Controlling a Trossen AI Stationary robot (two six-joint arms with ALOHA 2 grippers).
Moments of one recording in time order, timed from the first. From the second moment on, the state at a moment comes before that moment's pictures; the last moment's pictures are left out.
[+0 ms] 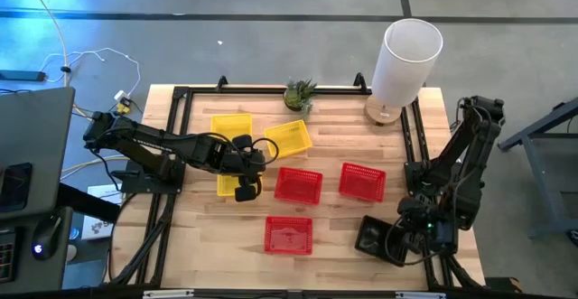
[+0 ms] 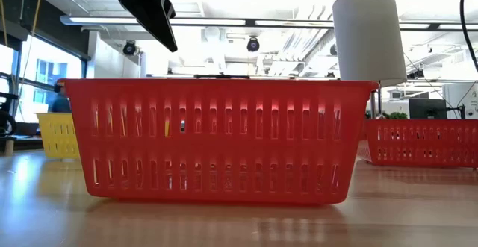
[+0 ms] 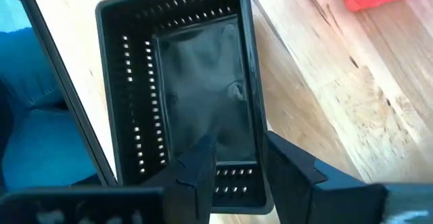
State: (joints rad) left arm -0.07 1.41 1.14 -0.80 -0.27 -0.21; right arm 1.20 1.10 0.72 -0.87 0.33 1.71
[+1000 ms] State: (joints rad) left arm -0.07 1.41 1.14 -0.74 -0.27 -0.21; right arm 0.70 1.09 0.72 -0.74 0.45 0.95
